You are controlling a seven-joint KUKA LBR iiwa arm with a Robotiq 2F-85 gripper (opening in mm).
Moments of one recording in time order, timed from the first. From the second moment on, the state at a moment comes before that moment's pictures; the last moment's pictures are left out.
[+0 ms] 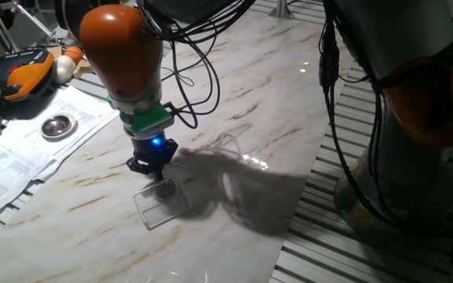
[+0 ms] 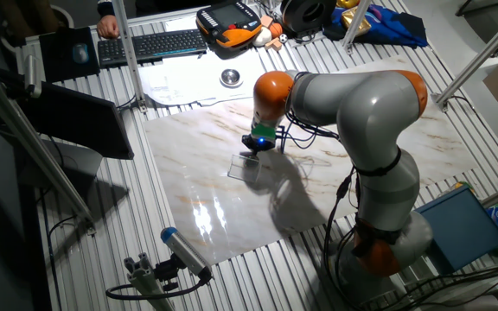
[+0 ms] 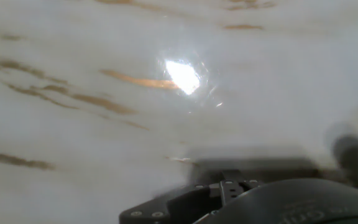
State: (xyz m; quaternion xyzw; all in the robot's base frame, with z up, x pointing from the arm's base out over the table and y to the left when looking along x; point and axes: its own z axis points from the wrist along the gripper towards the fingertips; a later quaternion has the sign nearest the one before) arm 0.507 0.171 0.024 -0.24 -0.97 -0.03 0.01
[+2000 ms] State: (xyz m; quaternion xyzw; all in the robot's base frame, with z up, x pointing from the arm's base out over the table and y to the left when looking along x) arm 0.489 0.187 0.026 -0.24 -0.97 -0.04 0.10
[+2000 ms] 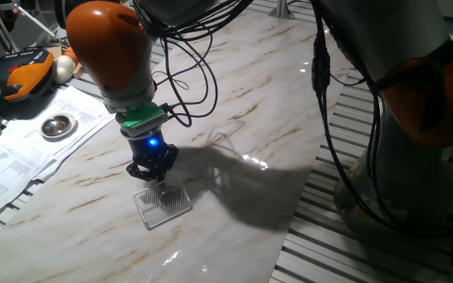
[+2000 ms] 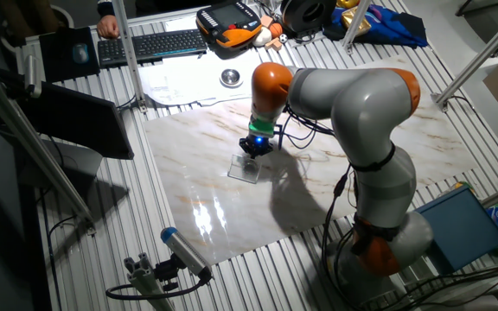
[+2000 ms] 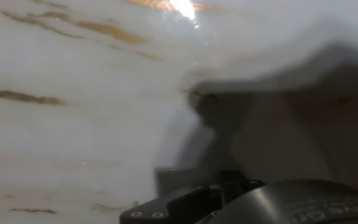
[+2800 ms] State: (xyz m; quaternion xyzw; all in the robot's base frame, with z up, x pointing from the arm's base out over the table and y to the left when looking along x) arm 0.494 0.186 0.025 -0.24 -0.97 -0.04 0.08
